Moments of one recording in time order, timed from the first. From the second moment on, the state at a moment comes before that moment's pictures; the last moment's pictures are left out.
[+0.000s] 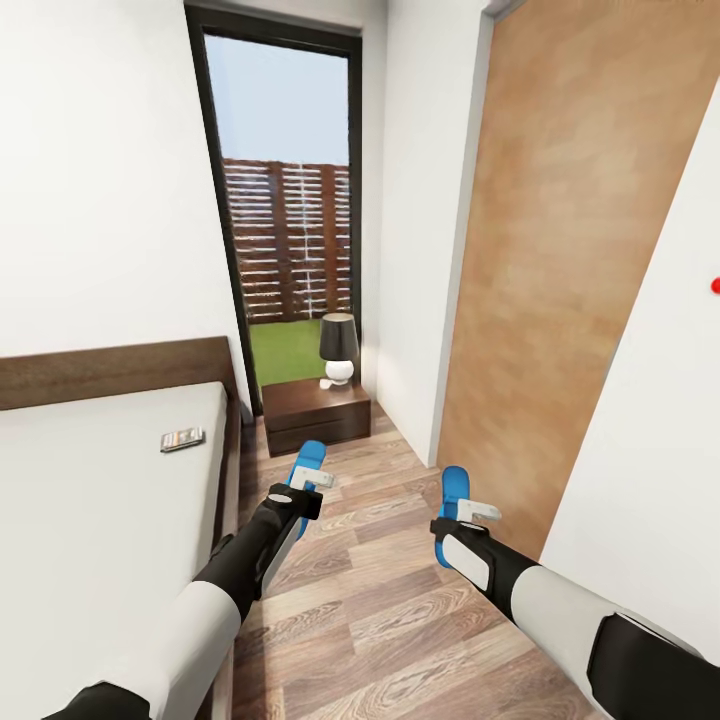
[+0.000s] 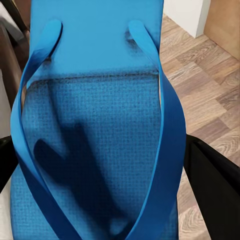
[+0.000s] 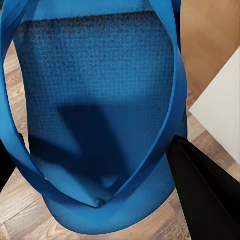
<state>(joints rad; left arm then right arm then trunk) -0.75 -0.14 -0.23 -0.70 -0.05 0.46 0.14 -0.88 -0.01 1.03 -0.32 -1.23 0.08 -0.51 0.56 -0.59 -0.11</state>
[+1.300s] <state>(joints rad) -0.75 -0.14 -0.23 -0.70 -0.05 0.46 0.13 -0.88 -0.01 1.06 -0.32 -1.23 0.08 -0.51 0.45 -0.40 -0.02</state>
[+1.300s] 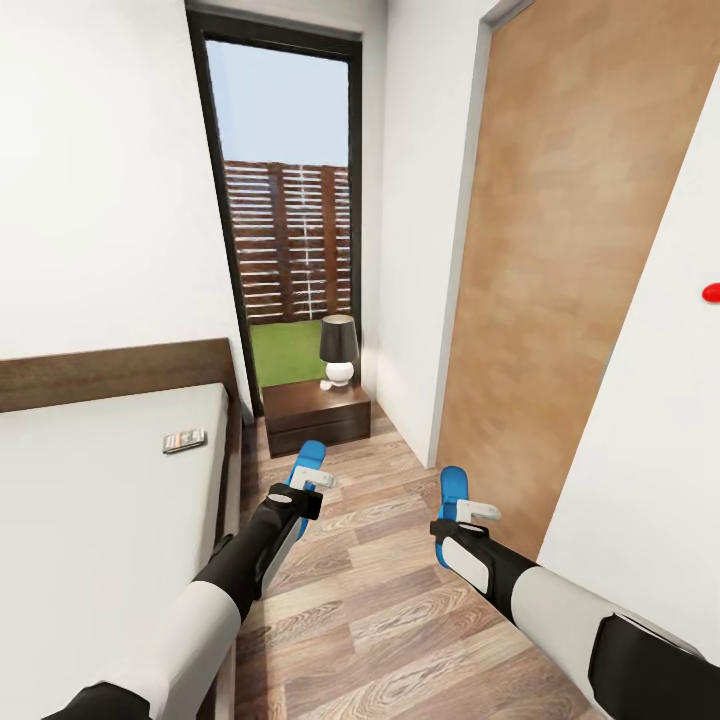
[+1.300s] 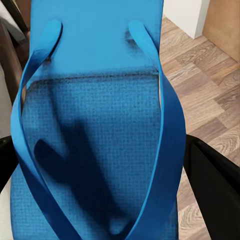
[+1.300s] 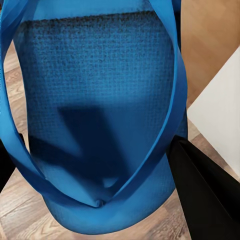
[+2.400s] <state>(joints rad) -0.75 -0.14 -0.23 -0.67 -0.05 0.43 0.14 -0.88 -0.01 1.06 -0.32 -1.23 0.08 -0.51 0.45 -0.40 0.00</state>
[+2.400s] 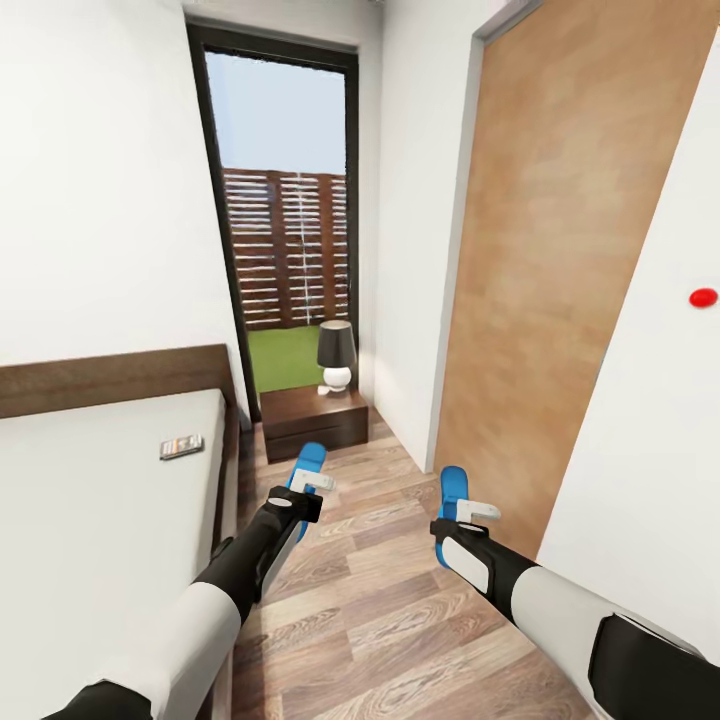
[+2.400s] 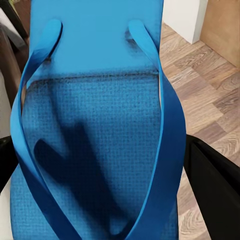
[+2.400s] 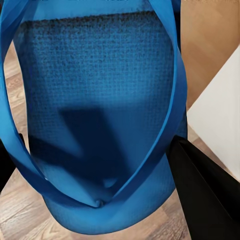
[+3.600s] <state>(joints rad) -0.75 -0.14 -0.23 -0.67 -0.05 0.43 0.14 -0.88 -0.01 1.06 -0.32 -1.23 0.08 -0.51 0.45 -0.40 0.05</state>
